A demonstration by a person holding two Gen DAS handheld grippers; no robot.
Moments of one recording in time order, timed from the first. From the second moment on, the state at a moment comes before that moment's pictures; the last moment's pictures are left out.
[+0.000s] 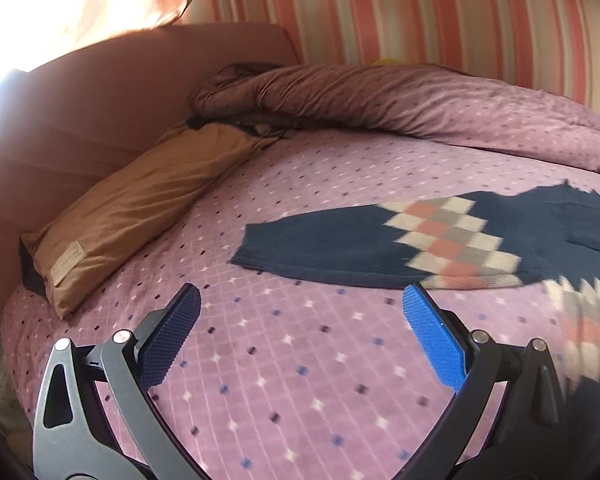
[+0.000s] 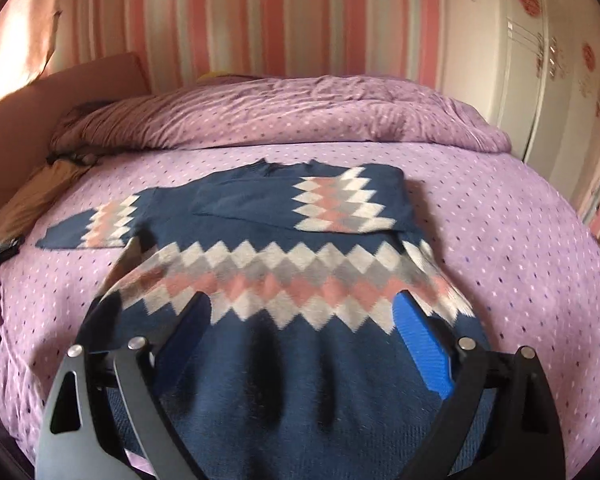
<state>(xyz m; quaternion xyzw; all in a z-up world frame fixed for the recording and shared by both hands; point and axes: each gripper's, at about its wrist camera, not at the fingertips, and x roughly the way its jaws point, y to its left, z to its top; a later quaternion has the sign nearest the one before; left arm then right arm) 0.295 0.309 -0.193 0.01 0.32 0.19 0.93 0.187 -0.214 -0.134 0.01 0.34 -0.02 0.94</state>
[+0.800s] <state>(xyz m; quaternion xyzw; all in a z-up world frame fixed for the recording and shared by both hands) 0.402 0.429 -0.272 -0.18 0.40 0.21 0.88 0.208 -0.182 -0.134 0.06 0.40 0.01 0.92</state>
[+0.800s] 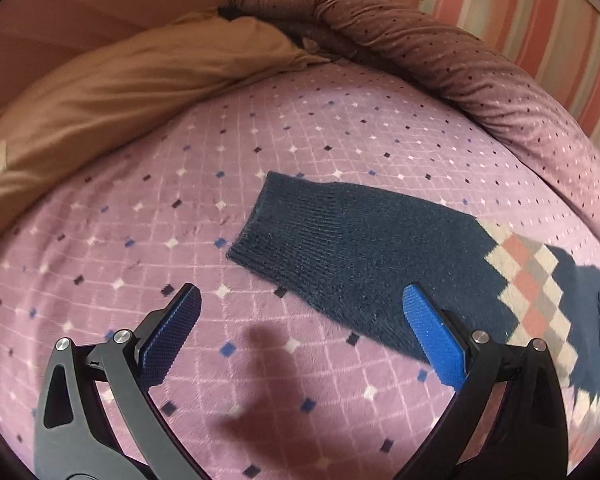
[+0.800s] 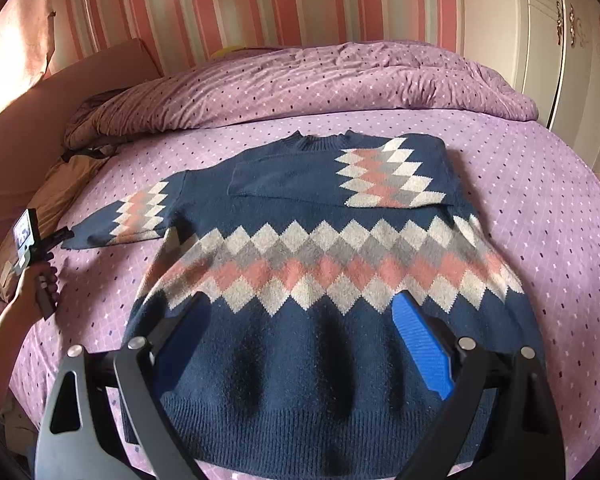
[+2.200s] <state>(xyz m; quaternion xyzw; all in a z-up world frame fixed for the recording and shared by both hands) 0.440 0.357 -0.141 -0.06 0.35 0.20 0.91 0.175 -0.200 -0.122 0.06 0.38 0.01 0.92</state>
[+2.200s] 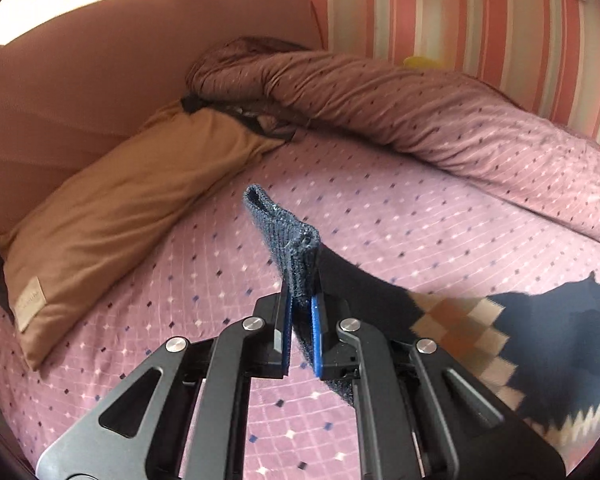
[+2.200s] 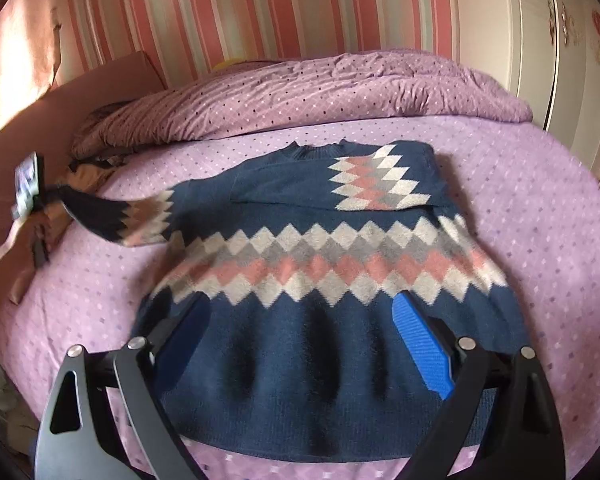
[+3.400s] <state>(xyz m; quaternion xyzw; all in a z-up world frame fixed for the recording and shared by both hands) 0.413 -0.053 -0.053 0.07 0.33 0.08 0.94 0.201 -0.355 -0.065 0.05 0.25 0.02 0.97</state>
